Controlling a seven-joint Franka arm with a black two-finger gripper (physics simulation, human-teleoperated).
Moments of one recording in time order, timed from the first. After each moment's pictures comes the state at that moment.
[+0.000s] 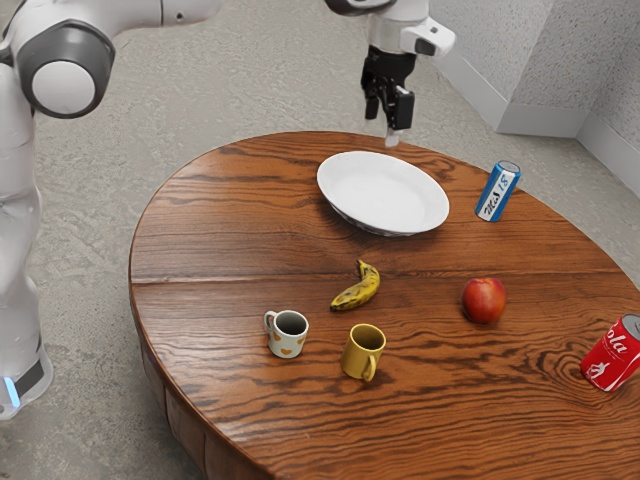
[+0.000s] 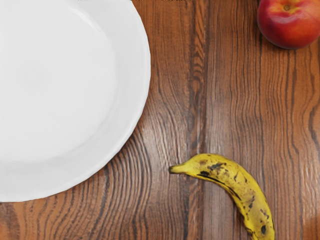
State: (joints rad) arm -0.15 0.07 0.23 -1.36 -0.04 1.58 0.02
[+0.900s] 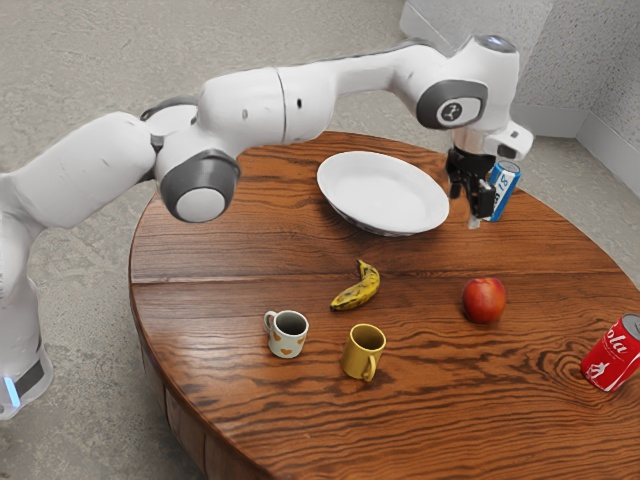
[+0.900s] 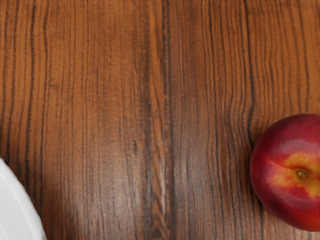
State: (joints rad) arm -0.10 0.75 0.21 -0.69 -0.16 1.66 0.05
